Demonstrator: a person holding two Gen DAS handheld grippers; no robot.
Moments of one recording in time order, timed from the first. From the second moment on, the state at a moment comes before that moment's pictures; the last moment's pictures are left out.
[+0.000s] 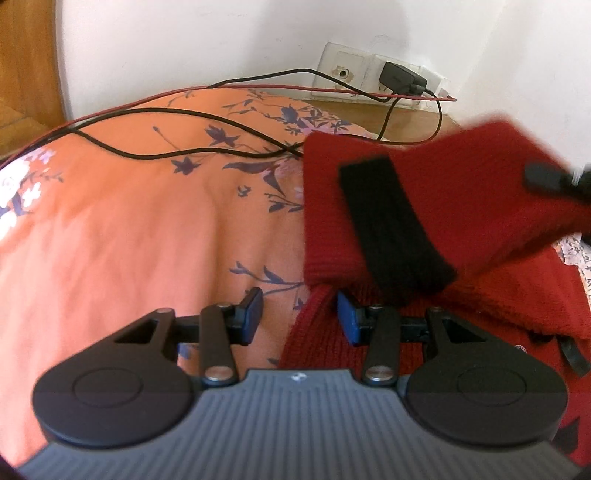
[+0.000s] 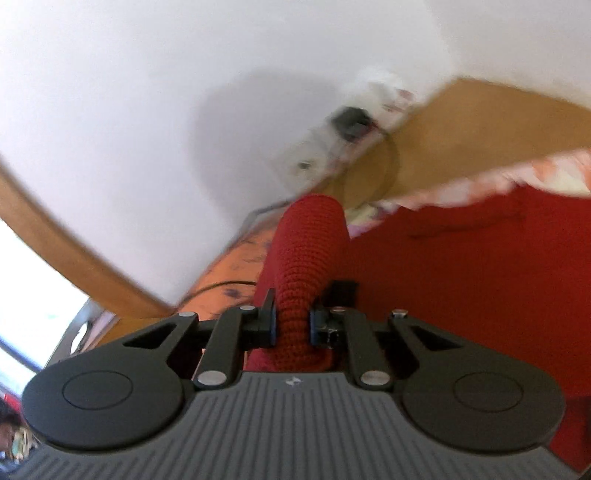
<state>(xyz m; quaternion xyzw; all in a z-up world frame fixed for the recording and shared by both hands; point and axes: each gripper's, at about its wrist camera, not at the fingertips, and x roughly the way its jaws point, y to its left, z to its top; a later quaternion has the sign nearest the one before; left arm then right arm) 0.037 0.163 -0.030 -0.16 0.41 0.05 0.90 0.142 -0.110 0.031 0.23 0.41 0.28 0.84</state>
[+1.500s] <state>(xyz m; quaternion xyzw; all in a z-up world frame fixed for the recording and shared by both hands) -0.020 0.179 -0.015 -0.10 0.42 0.07 0.90 0.091 -0.002 0.001 -0.02 0.45 0.25 0.86</state>
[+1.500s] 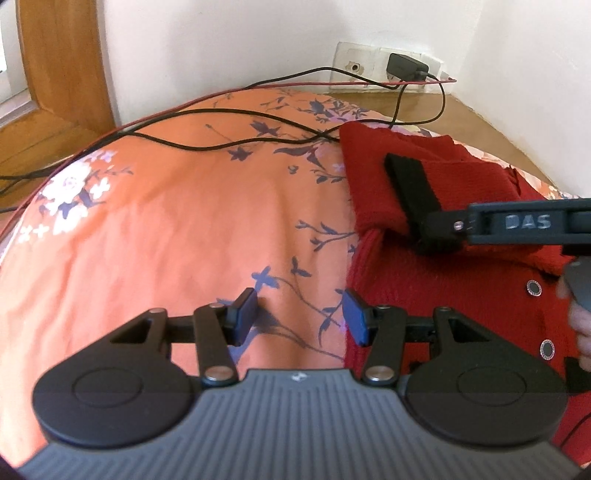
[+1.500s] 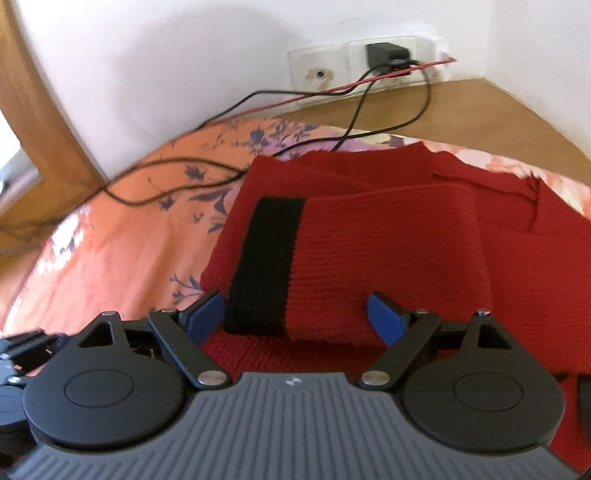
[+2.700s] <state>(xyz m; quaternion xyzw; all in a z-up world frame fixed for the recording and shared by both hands) -0.018 0.175 0.007 -0.11 0.38 0.06 0.91 0.092 -0.081 0.033 0.11 0.35 0.21 0.91</state>
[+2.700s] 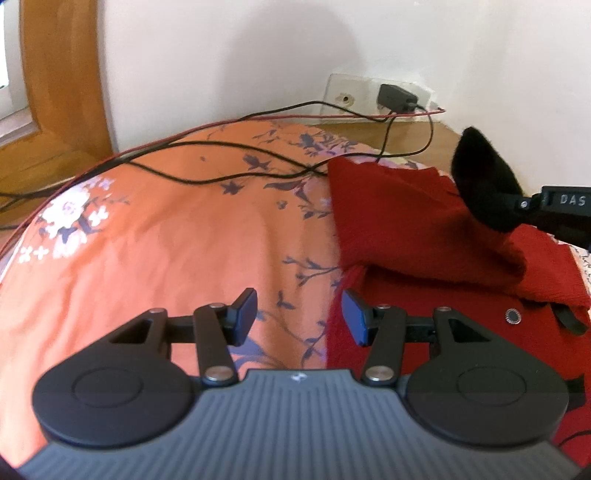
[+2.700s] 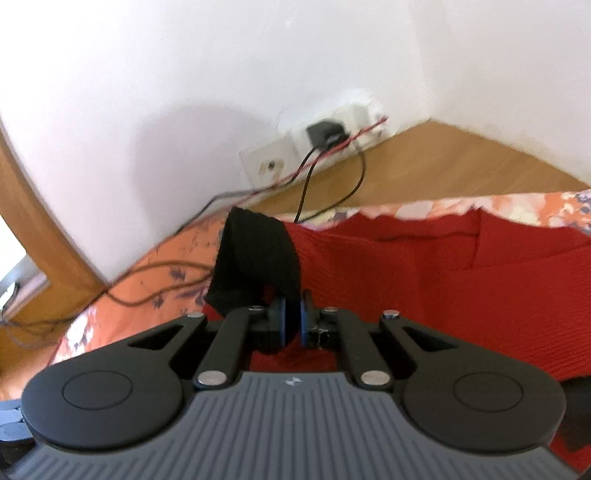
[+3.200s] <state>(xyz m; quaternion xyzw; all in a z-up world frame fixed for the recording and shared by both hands) 0.018 0.129 0.029 -0.09 0.37 -0.02 0.93 0.085 -0.178 0.062 0.15 0.31 0.13 0.93</state>
